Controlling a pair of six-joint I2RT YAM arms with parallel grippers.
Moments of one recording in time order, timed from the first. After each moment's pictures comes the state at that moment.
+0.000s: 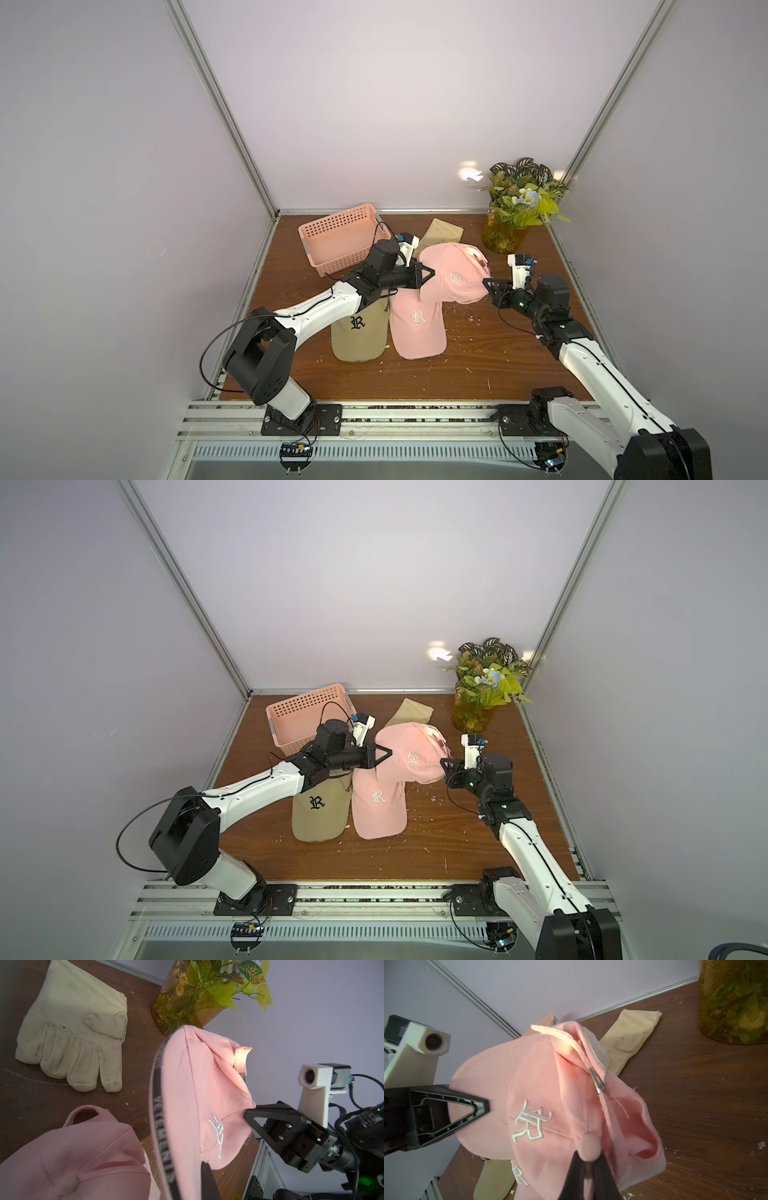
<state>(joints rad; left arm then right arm) -0.64 1.56 1.04 0.08 0.43 -0.63 0.13 0.94 0.53 -0.02 -0.43 0.37</state>
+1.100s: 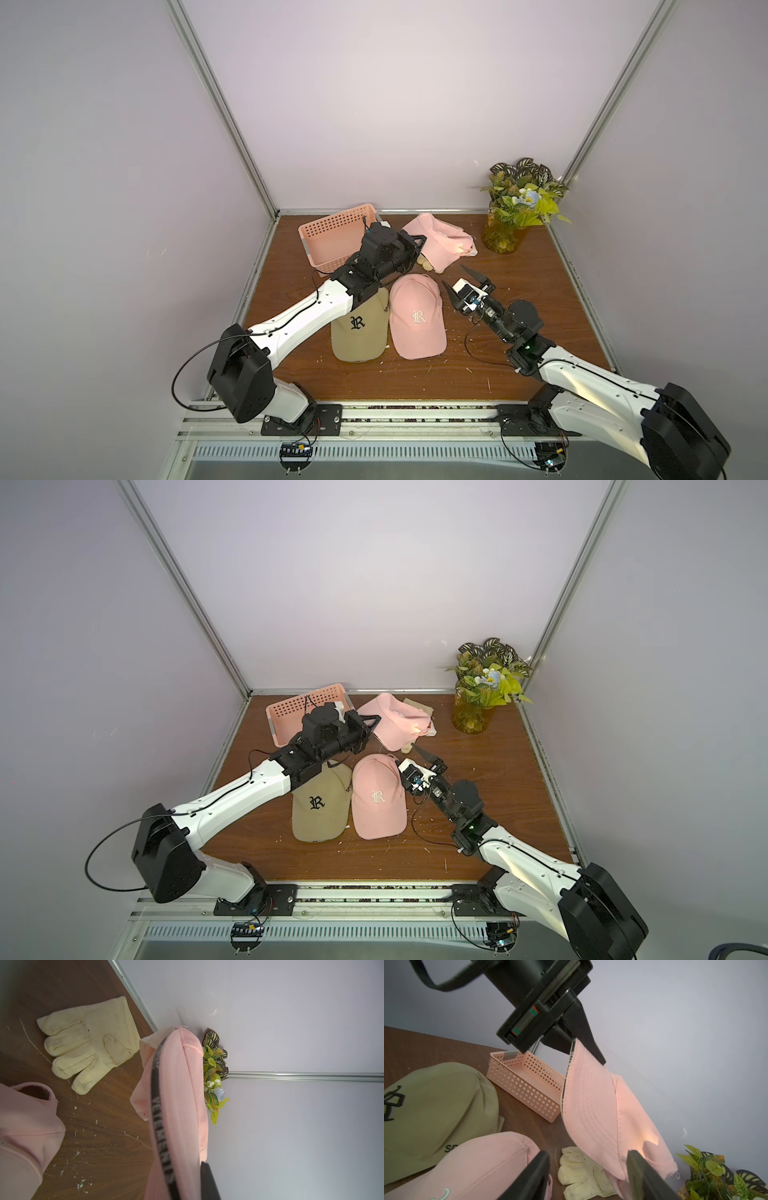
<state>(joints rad) -0.70 1.45 1.18 0.03 0.04 -1.49 0.69 1.04 0.38 0.78 0.00 -0.60</state>
